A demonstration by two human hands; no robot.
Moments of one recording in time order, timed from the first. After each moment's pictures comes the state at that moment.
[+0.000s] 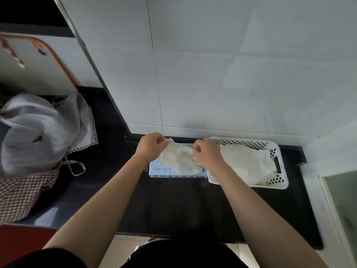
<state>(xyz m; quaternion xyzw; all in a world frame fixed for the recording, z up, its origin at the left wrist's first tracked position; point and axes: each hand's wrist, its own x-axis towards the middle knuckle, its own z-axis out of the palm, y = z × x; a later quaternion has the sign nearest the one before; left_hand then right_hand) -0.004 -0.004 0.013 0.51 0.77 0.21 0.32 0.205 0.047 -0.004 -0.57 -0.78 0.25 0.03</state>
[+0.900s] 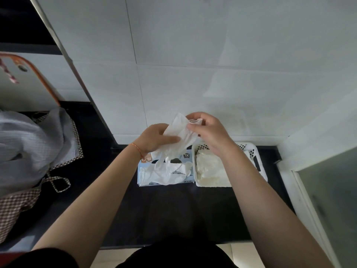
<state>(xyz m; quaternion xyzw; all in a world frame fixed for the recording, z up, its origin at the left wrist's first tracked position) 0.028 0.022 0.091 0.55 0.59 0.30 0.51 0.224 0.053 0.122 -0.48 -0.57 0.57 0.34</state>
